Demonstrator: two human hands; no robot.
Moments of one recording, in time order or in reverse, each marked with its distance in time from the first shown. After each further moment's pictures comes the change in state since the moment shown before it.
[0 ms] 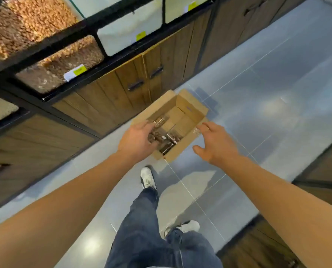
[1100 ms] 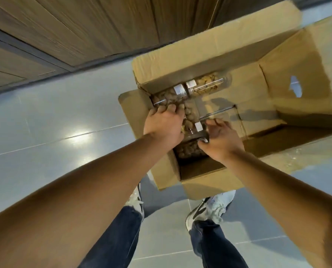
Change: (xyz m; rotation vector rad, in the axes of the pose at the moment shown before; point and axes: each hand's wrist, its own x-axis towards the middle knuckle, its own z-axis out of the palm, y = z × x) left_hand 0.292 -0.258 0.442 0.183 -0.254 -0.404; right_hand 0.448 0.108 0.473 -0.166 -0.389 -0.206
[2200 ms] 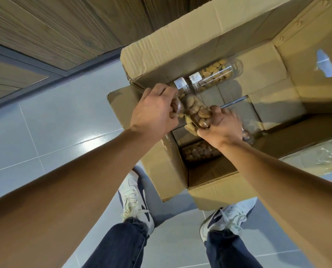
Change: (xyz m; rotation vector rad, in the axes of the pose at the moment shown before) left_hand 0.028 -0.029 0.020 -0.242 0.303 0.022; right_hand 0.061 0.010 0.053 0.313 0.122 0.128
